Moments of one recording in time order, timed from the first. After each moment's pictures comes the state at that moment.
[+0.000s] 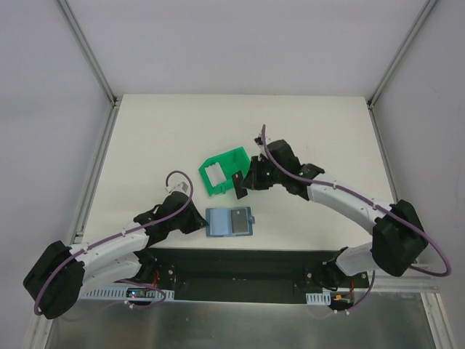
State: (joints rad) left arm -0.71 0.94 0.27 -0.16 0.04 -1.05; right arm 0.71 1.44 1.06 -0.30 -0.23 0.57
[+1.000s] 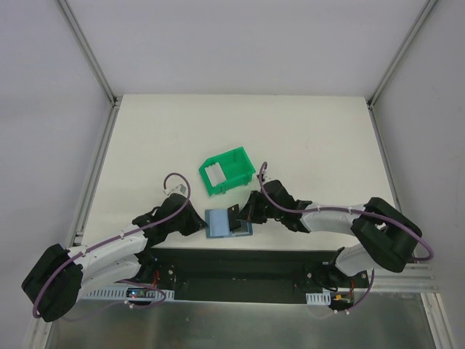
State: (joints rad) left arm -0.71 0.91 0.25 -0.16 0.05 -1.10; right arm 0.90 1.45 0.54 0.25 -0.20 1.00
